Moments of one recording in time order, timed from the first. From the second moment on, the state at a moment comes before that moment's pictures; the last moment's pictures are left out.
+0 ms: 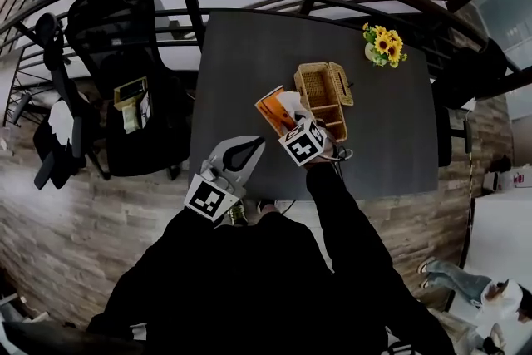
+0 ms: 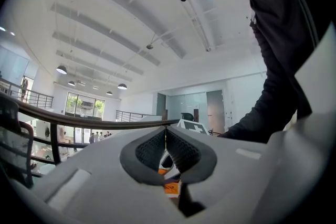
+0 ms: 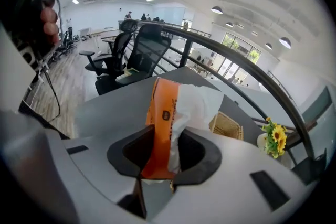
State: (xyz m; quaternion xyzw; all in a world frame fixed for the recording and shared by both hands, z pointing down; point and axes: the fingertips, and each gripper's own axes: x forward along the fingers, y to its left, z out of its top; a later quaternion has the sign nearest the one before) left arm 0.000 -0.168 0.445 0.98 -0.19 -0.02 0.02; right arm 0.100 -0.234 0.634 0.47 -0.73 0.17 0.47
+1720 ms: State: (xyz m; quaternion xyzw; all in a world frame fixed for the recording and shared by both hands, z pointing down) left arm -0.067 -0.119 0.485 0.99 -0.14 0.02 0.04; right arm -0.011 -0.116 0.555 0.47 -0.86 0.11 0.17
